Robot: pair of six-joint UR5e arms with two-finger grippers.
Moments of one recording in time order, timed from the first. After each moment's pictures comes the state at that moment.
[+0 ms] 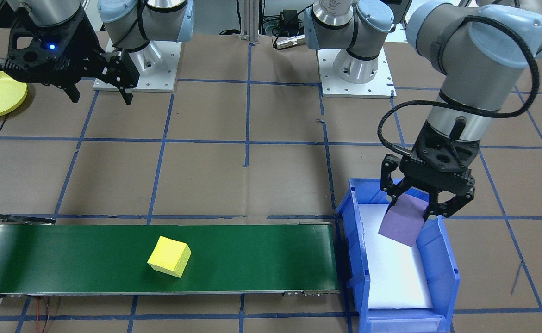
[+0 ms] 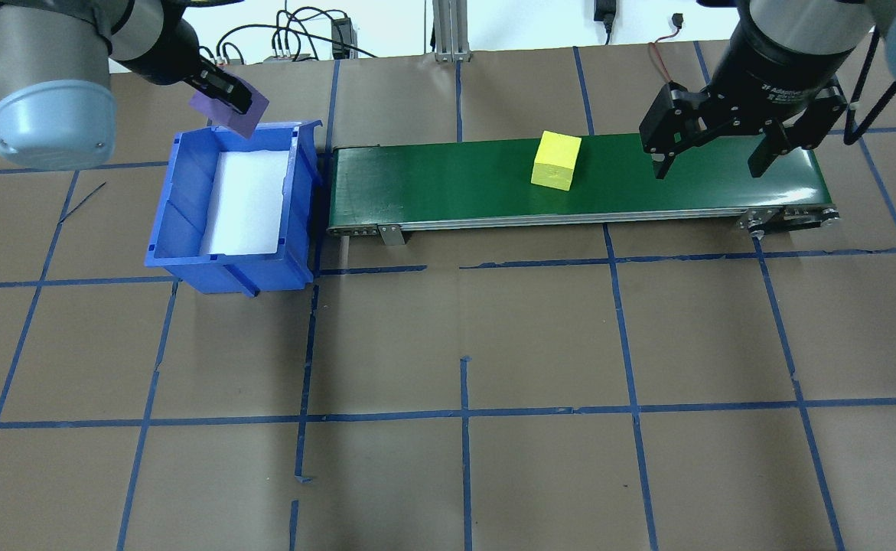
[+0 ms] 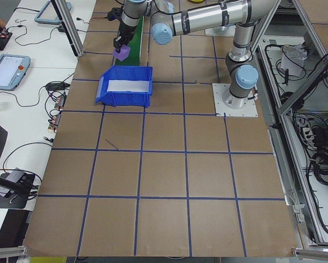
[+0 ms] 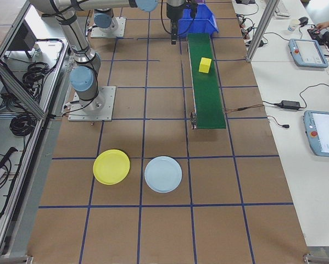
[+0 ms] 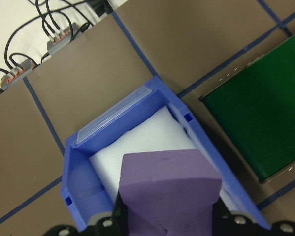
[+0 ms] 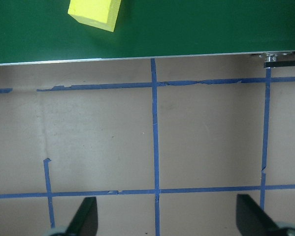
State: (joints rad) left arm -1.51 -1.75 -1.60 -0.99 1.46 0.59; right arm 1.53 -1.62 1.54 -1.50 -1.56 0.00
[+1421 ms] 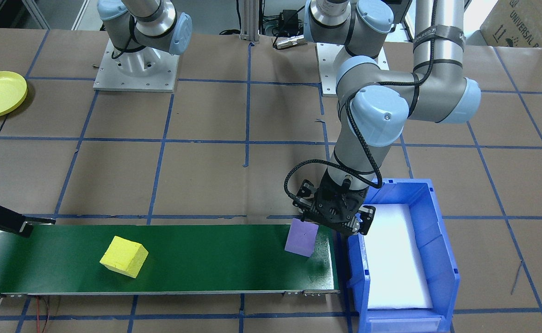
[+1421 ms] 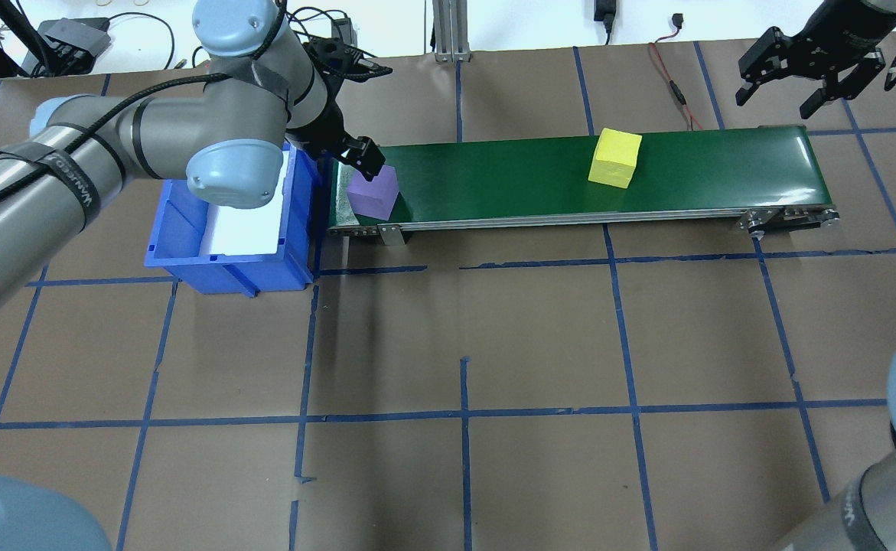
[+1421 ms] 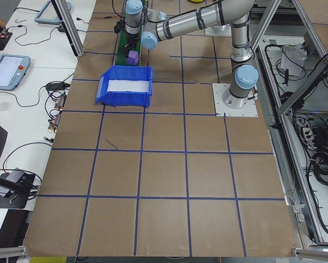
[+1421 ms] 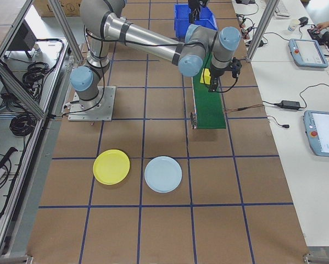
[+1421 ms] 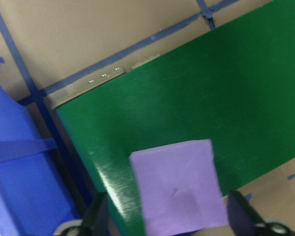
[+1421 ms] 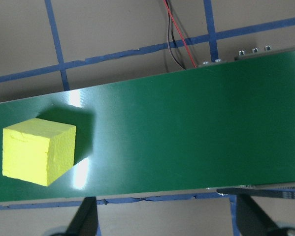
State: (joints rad) left arm -1.67 -1.91 -1.62 -0.98 1.55 0.35; right arm 1.22 -1.14 1.33 -1.70 -1.36 -0.20
